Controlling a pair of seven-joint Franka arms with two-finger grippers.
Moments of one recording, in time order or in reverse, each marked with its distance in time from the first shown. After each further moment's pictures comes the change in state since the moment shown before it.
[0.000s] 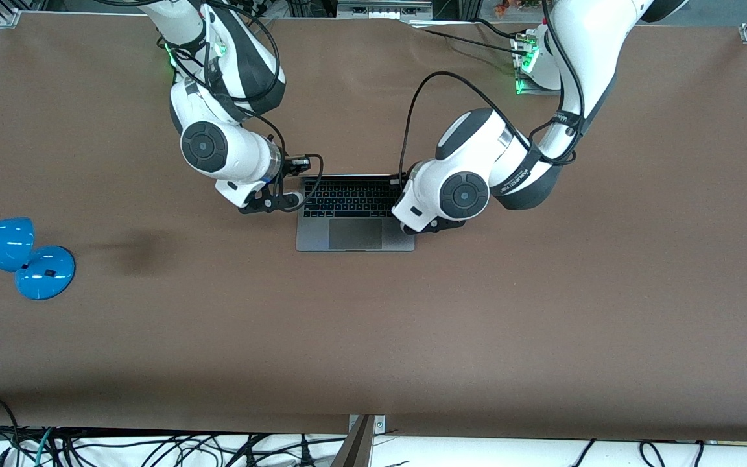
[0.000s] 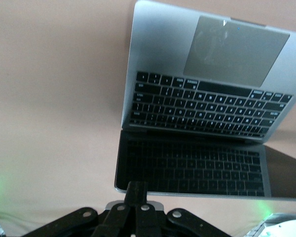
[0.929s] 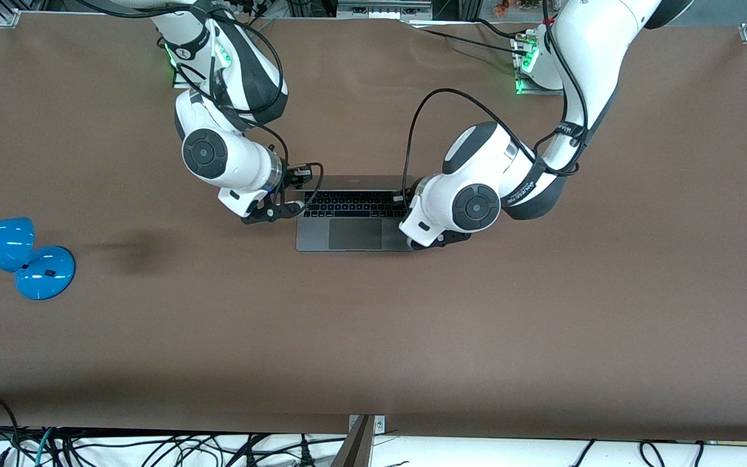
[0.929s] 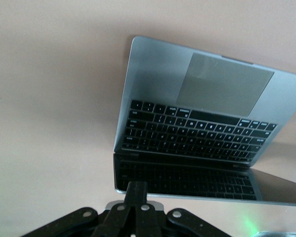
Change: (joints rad) left arm 0.010 0.031 0.018 0.007 0.004 0.080 0.001; right arm 0.000 0.038 -0.006 0.000 -0.002 0.097 -0.068
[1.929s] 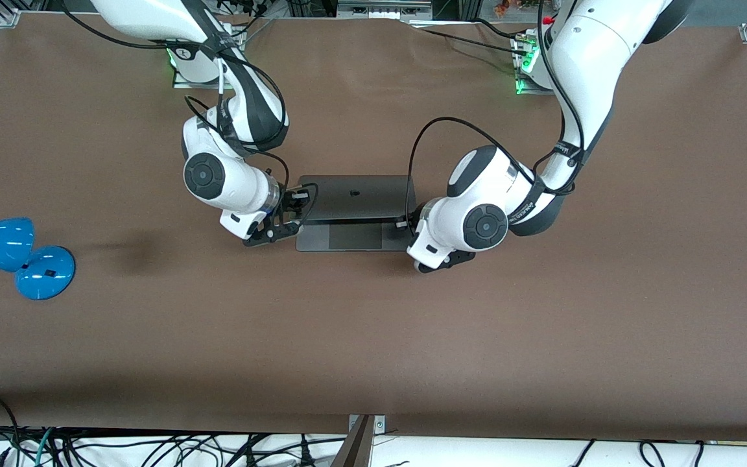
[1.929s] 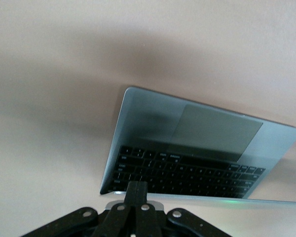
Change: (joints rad) left arm -0.001 0.077 0.031 0.021 0.019 0.139 0.002; right arm 0.000 0.101 -0.030 0.000 0.000 0.172 -0.121
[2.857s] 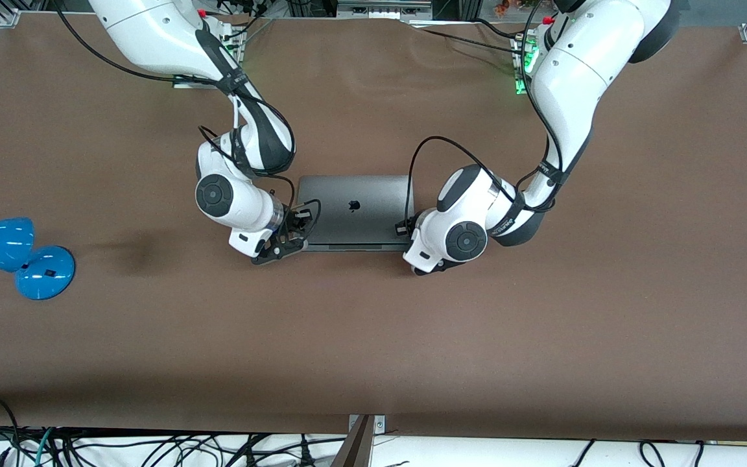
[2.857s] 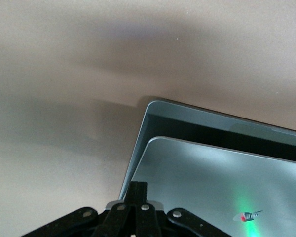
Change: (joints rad) left arm -0.013 0.098 0.003 -0.019 0.054 0.031 0.000; right arm 0.004 0.126 -0.014 0.024 -0.002 0.160 -0.128
